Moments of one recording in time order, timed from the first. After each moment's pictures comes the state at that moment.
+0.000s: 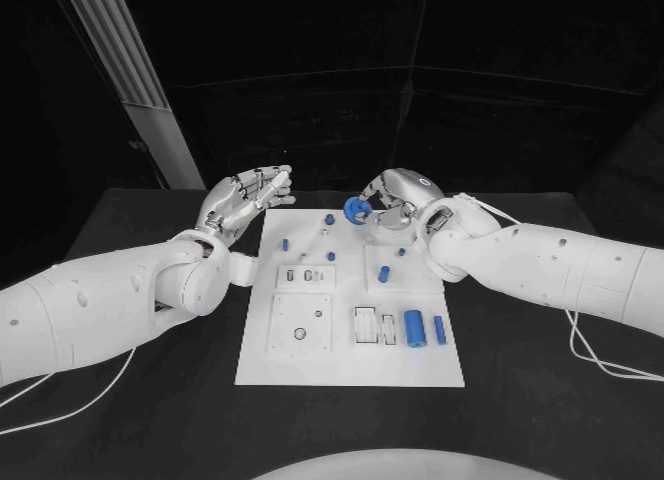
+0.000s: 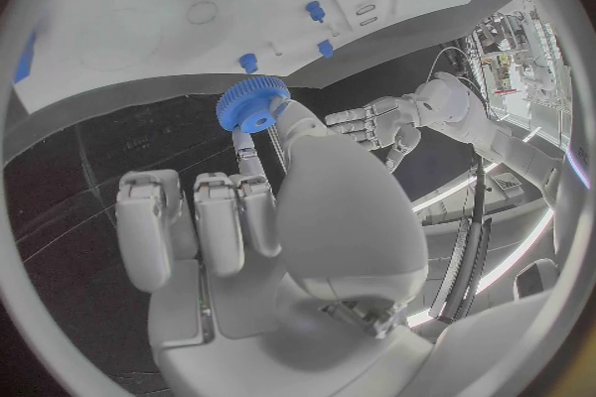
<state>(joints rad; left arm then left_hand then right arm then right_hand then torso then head) 1.26 -0.69 -0.24 1.32 0.01 -0.29 0.68 1.22 0.01 -0.07 0.29 0.28 0.53 0.16 0.28 0.09 0.30 0.26 0.72 0.07 0.15 0.26 0.90 0.06 0.09 0.41 0.29 0.32 0.54 1.21 -0.60 -0.08 1.23 -1.37 -0.58 -0.07 1.43 -0.08 0.18 0.18 0.28 1.06 0.16 0.12 0.11 1.47 0.09 1.57 1.31 1.47 0.01 1.57 1.31 0.01 1.47 0.12 1.57 1.31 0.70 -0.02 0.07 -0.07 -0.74</state>
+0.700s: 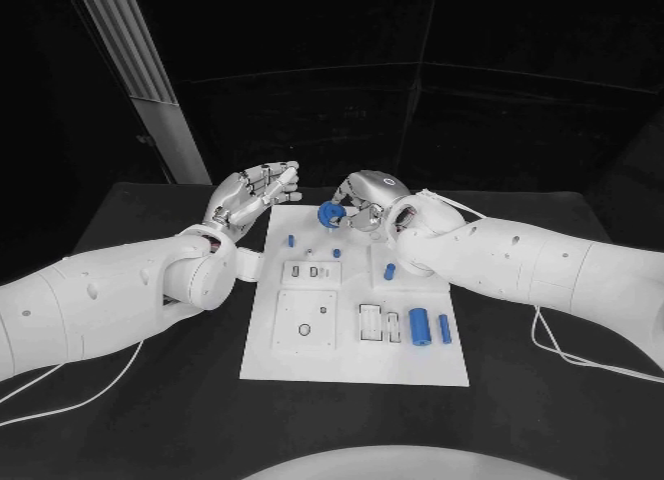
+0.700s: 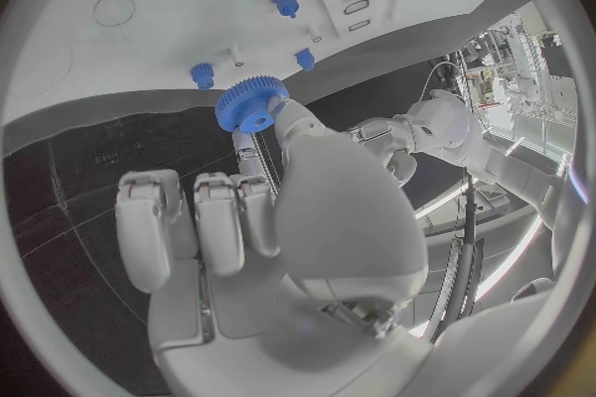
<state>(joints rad) 1.26 -0.69 -0.24 1.32 0.01 -0.29 0.68 1.22 0.02 -0.07 0.29 0.28 0.53 0.17 0.28 0.09 0.30 0.26 0.72 0.07 0.15 0.26 0.90 0.06 0.09 0.41 0.29 0.32 0.54 1.21 -0.43 -0.08 1.09 -1.44 -0.51 -0.06 1.44 -0.09 0.19 0.18 0.29 1.06 0.16 0.10 0.11 1.47 0.09 1.57 1.31 1.47 0.01 1.57 1.31 0.01 1.47 0.12 1.57 1.31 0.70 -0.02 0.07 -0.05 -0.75</state>
